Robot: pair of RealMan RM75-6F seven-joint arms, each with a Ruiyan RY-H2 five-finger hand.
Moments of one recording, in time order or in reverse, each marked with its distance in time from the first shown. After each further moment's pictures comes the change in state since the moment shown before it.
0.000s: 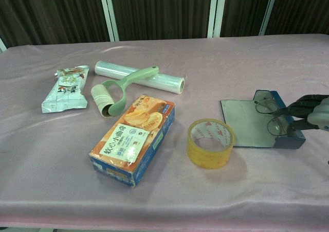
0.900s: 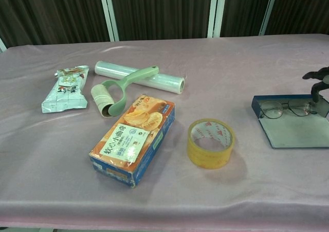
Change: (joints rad) left arm -0.011 -0.013 -0.001 -0.011 -0.015 -0.031 0.038; right arm 0.024 -0.096 0.171 0.307 0.274 -0.077 -0.011
